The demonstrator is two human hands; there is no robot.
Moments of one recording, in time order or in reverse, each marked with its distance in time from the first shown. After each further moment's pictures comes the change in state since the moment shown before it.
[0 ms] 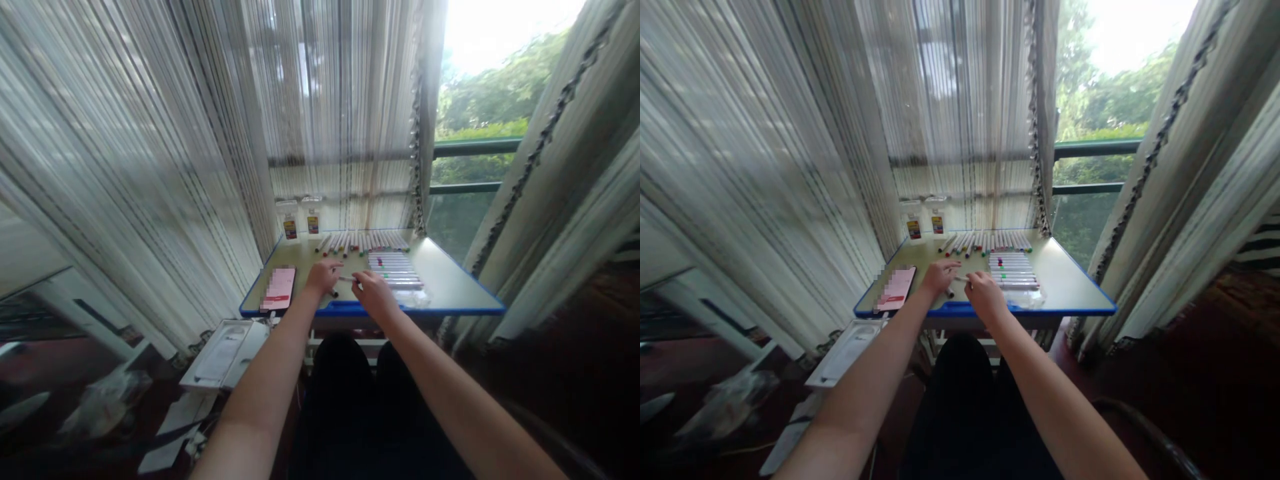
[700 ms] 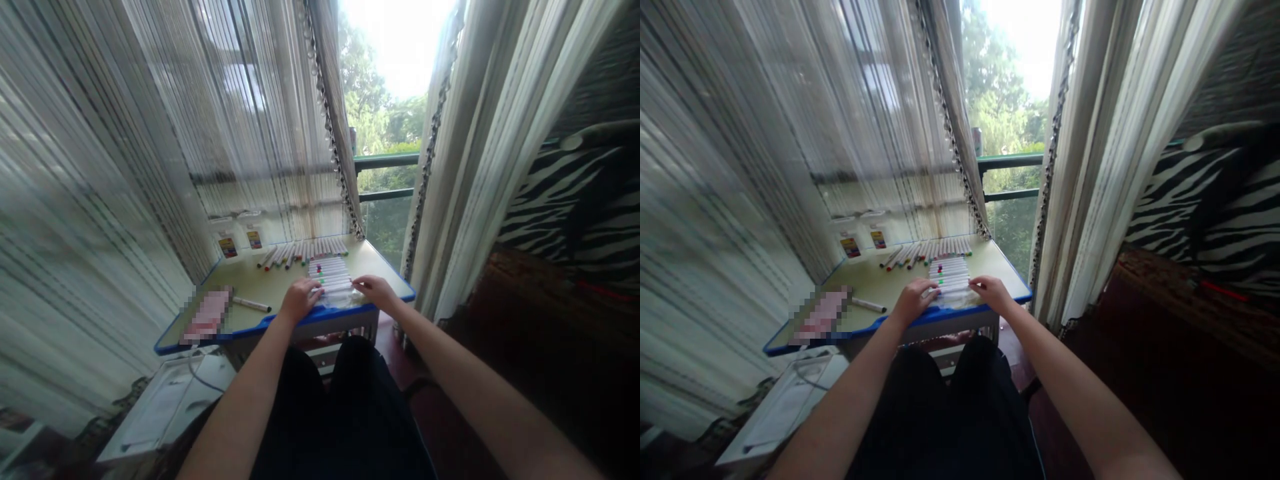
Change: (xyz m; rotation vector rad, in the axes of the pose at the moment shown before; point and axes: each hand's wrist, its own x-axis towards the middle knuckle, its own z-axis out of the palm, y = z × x) left_hand -0.002 0.078 0.063 0.105 -0.074 0.287; right_hand -0.045 0.162 -0.077 0.343 0.007 0.234
